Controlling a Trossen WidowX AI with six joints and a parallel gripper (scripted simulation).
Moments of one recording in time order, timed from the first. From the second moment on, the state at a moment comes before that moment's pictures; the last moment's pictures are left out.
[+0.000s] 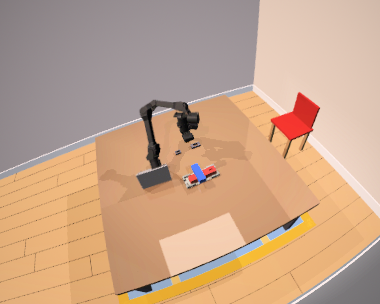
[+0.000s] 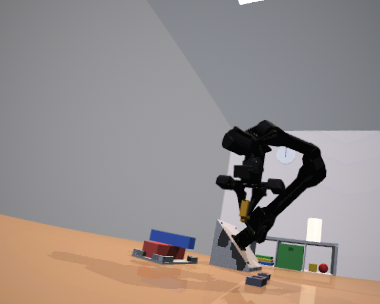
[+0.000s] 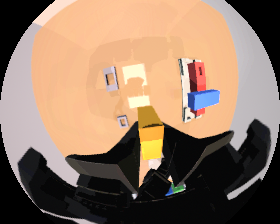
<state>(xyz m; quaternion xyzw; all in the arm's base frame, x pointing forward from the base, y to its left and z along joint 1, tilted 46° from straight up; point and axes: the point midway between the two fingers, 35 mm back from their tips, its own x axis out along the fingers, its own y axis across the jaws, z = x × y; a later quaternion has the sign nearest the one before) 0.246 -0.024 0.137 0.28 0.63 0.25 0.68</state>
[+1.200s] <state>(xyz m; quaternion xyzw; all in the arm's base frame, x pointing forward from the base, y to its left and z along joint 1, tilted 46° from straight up) 0.299 -0.078 0.062 0.26 0.64 0.26 0.68</state>
